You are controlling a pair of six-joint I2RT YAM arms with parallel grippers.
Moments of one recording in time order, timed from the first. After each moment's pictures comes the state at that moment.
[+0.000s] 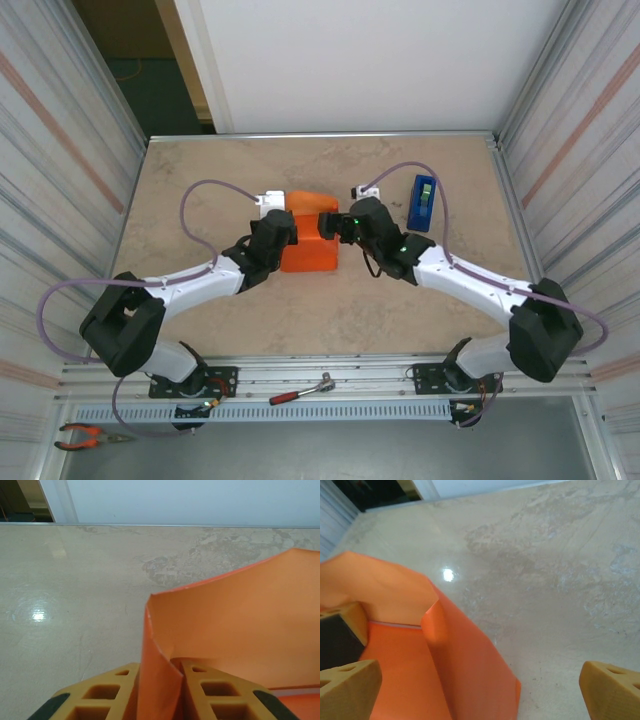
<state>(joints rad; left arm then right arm) -0.74 1.45 0.79 0.16 -0.62 -0.36 0.80 1.39 0.95 -0.12 0.32 0.56</state>
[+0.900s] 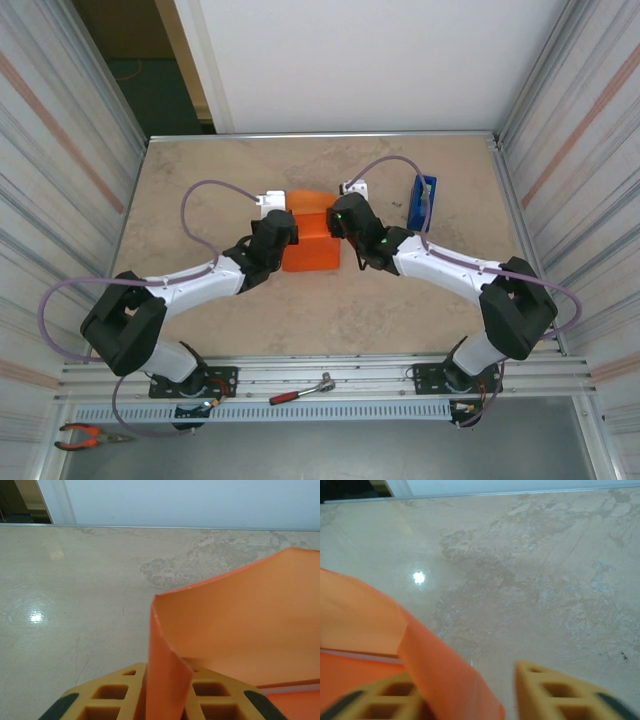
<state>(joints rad) -0.74 1.46 0.79 0.18 -0.62 -0.36 0.79 1.53 1.03 -0.09 0.42 0.48</state>
